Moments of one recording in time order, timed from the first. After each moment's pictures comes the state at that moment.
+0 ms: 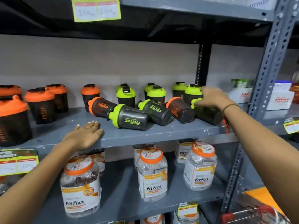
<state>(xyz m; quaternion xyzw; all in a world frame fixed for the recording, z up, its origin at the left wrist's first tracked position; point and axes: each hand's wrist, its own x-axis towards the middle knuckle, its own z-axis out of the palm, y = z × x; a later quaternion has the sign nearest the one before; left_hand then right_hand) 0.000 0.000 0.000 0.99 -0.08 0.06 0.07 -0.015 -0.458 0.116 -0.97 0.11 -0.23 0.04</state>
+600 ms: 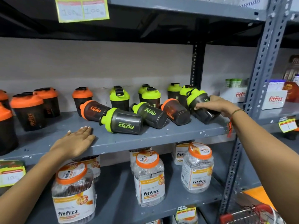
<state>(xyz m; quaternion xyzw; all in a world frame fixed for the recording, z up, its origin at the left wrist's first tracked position) -0.003 0.002 0.000 0.99 -0.09 0.07 0.03 -0.008 -0.507 0.088 -0.92 0.14 -0.15 0.34</state>
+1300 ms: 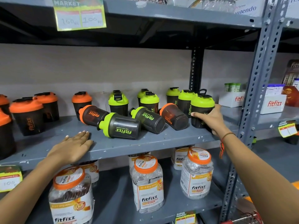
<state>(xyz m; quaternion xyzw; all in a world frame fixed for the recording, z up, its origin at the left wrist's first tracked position) -0.011 -0.004 0.003 0.99 -0.07 0.07 0.05 0.003 -0.499 0.031 -0.76 0.13 -0.37 0.52</state>
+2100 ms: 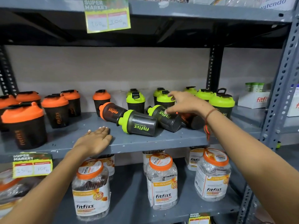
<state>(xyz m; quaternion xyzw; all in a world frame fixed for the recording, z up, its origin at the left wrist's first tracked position) -0.005 0.000 -0.001 0.99 -0.08 0.07 0.03 -0.026 -0.339 0.129 -0.97 -0.12 -0.16 0.11</state>
